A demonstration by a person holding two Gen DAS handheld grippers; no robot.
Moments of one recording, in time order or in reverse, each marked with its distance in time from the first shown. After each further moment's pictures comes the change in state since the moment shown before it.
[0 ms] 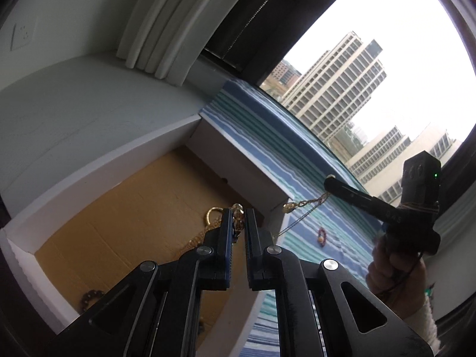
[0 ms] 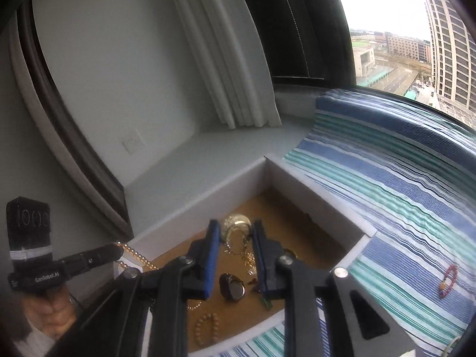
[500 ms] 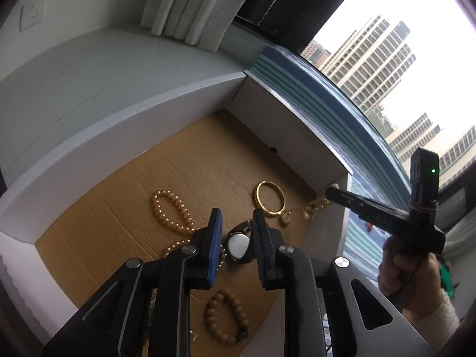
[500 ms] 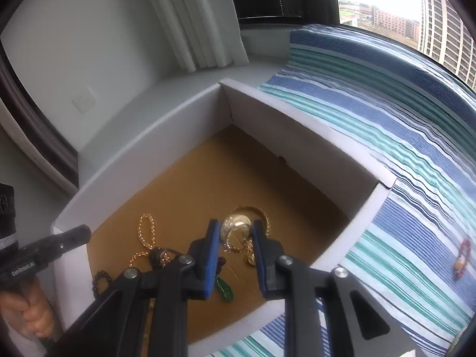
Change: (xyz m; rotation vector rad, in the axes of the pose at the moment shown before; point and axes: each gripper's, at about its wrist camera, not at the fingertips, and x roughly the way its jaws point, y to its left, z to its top) left arm 0.062 0.034 -0.020 -0.001 0.101 0.161; right arm 0.111 -0.053 -0.053 0.035 0.211 -0.130
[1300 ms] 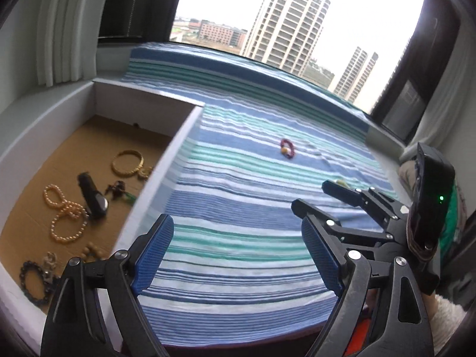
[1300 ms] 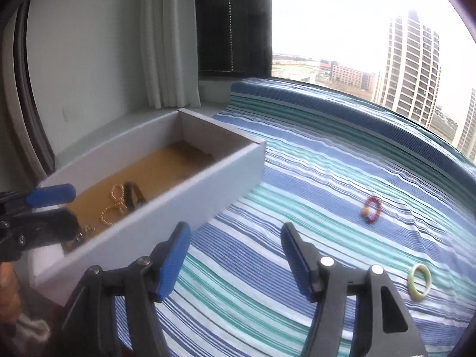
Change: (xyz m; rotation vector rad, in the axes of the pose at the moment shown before) left arm -0.008 -0.194 -0.147 0.463 0.035 -0.178; right arm -0.156 -0.019 -0.189 -0.019 -0.307 -0.308
